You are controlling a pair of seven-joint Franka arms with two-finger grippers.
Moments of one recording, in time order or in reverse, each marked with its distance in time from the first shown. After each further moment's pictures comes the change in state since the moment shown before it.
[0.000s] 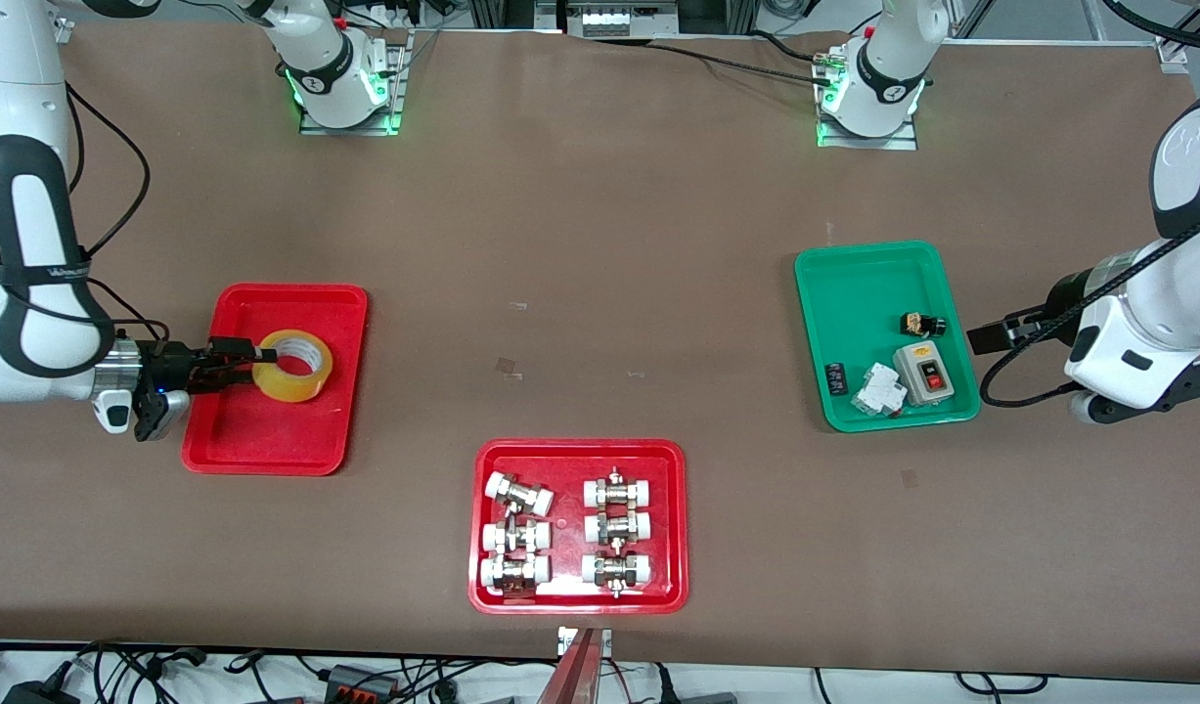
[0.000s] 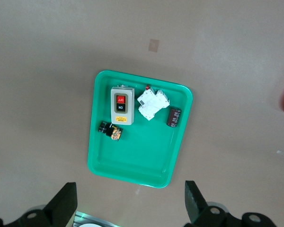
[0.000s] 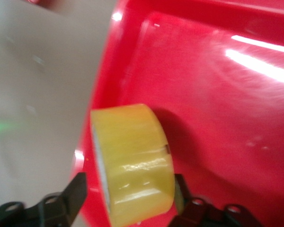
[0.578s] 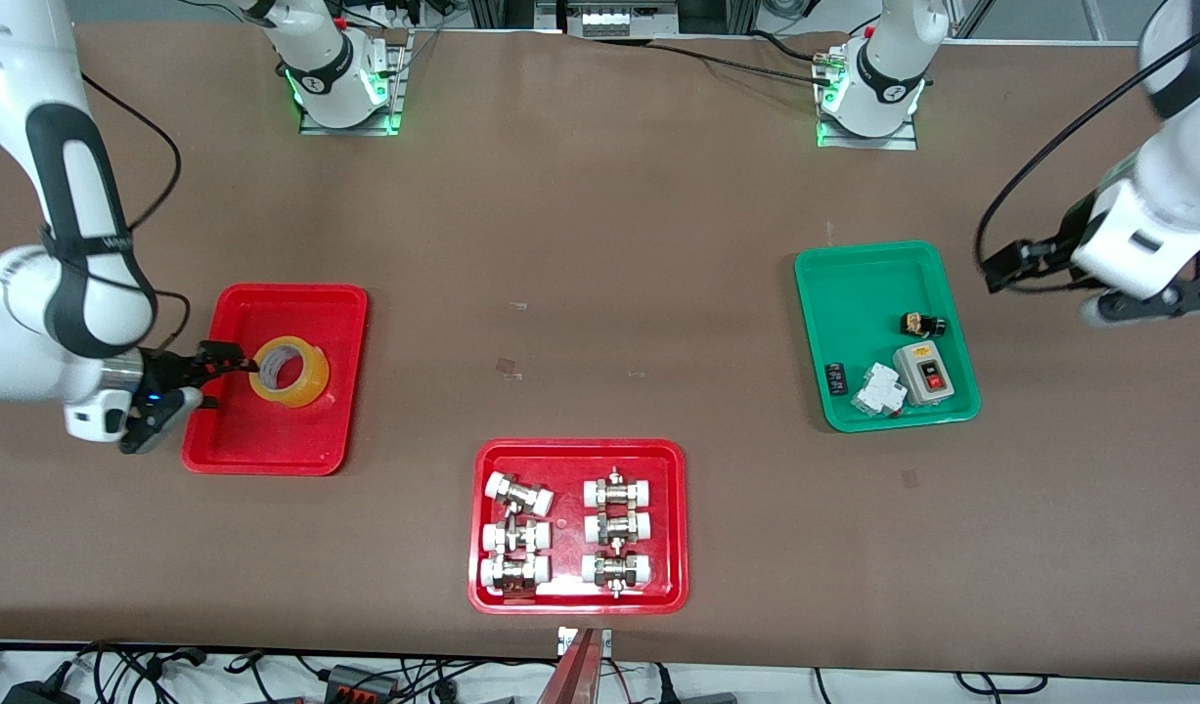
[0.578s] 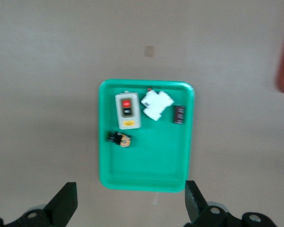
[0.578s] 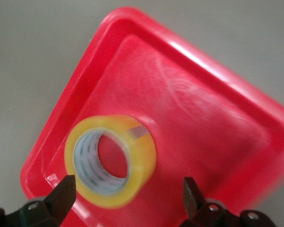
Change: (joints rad) left arm -0.098 -0.406 0.211 -0.527 -0.115 0.301 0.222; right arm 0.077 -0.157 0.002 -0.017 -0.267 0.124 0.123
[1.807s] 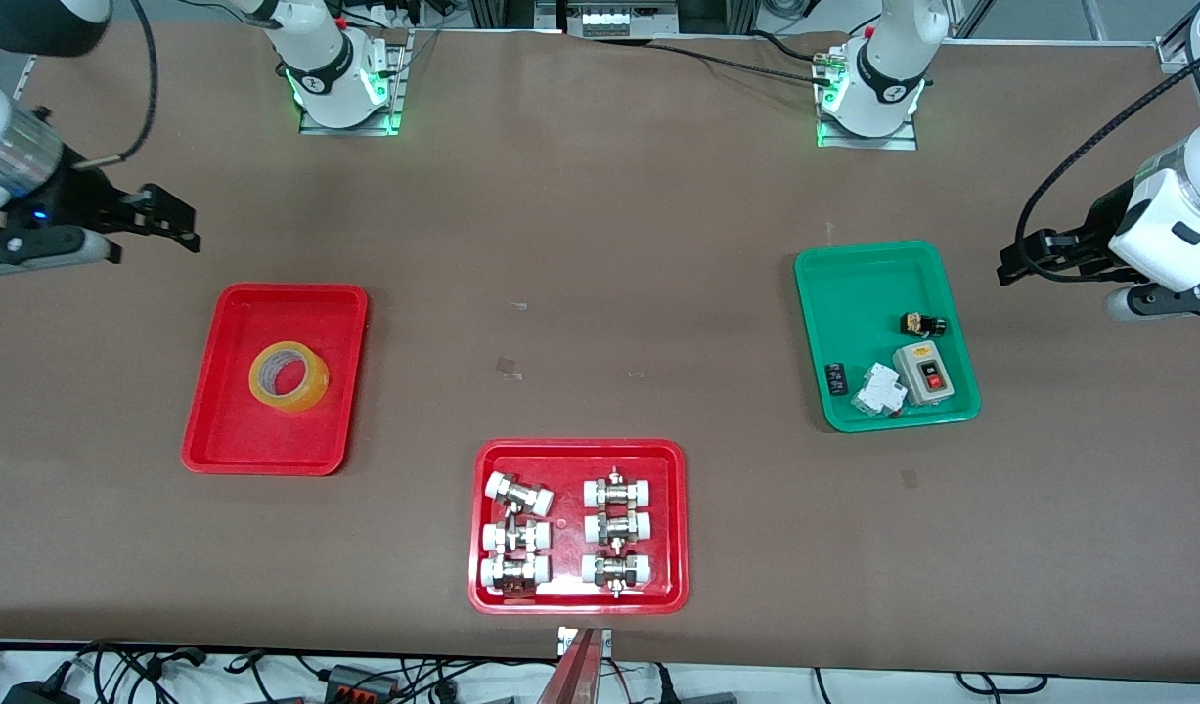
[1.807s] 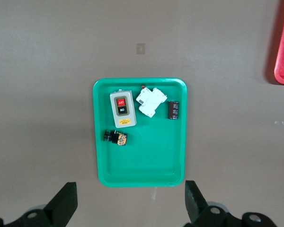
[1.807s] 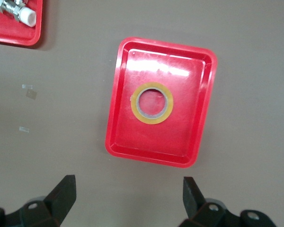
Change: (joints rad) left arm 0.023 0.027 0.007 0.043 -0.025 -0.028 0.091; right arm 0.180 -0.576 0.007 -0.110 -0.240 -0.278 0.749
